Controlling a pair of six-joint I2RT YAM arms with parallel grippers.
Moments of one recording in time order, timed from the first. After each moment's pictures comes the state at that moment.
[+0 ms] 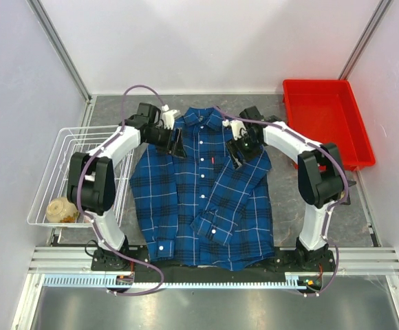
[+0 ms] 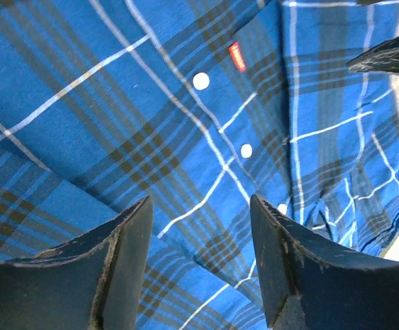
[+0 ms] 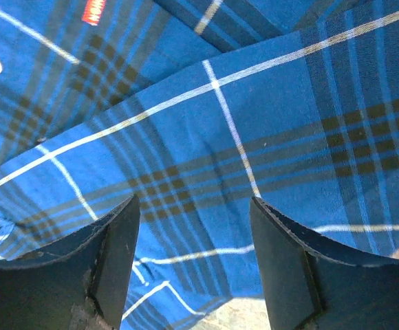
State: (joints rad) left arm -0.23 1.79 1.34 -0.56 0.64 0.05; right arm 0.38 1.91 1.46 -0.78 -0.26 -0.18
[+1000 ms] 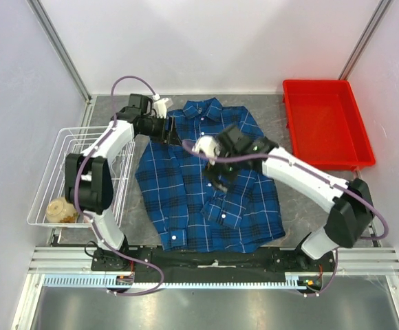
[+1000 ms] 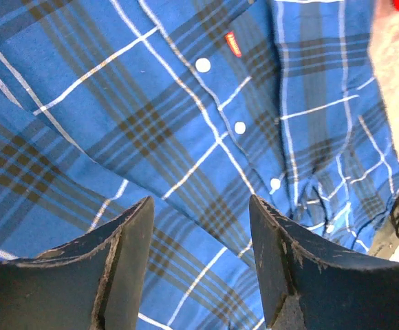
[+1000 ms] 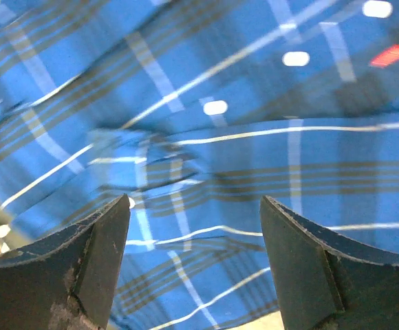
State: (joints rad) left arm -0.18 1.88 1.46 -0.58 0.63 0.01; right arm 0.66 1.63 1.40 -0.79 -0.21 -0.27
